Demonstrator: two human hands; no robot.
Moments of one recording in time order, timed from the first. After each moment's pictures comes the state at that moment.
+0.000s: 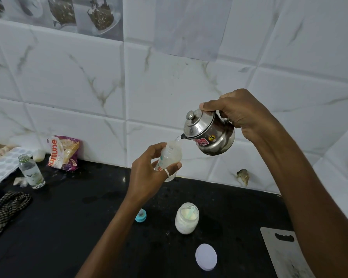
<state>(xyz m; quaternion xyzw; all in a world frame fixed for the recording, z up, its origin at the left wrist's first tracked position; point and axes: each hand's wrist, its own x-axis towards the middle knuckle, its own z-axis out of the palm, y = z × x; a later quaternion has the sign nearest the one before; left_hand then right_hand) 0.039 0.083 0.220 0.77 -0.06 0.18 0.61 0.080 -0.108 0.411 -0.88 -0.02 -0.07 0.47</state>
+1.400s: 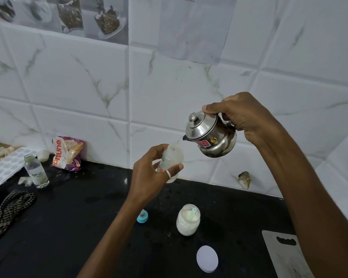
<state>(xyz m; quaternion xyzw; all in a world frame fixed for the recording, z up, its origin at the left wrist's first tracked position) 0.032 0.085 0.221 0.75 -0.05 0.18 0.63 0.072 -0.108 0.413 -0.88 -0.04 -0.07 0.48</state>
